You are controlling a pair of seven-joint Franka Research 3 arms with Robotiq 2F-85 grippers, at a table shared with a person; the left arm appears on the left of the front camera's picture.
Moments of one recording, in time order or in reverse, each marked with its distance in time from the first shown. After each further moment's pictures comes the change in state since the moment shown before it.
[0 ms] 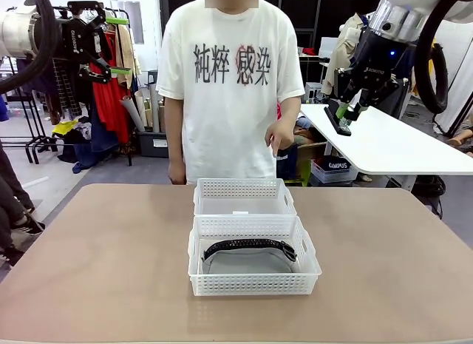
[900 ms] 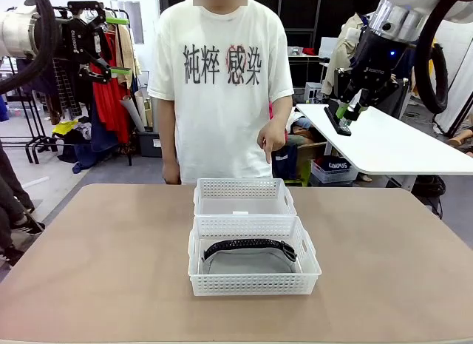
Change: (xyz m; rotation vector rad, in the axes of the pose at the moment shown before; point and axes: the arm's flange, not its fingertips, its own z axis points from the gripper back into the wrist) left arm 0.000 0.000 0.000 0.000 0.000 0.000; right arm 0.000 0.000 0.000 0.000 0.000 0.000
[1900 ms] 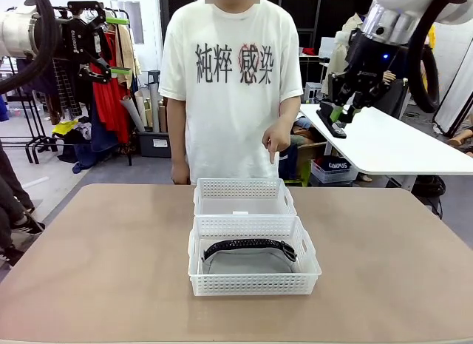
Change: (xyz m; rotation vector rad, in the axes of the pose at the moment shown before) left arm 0.000 0.000 0.000 0.000 0.000 0.000; right arm 0.004 0.015 -0.011 -0.010 0.025 0.121
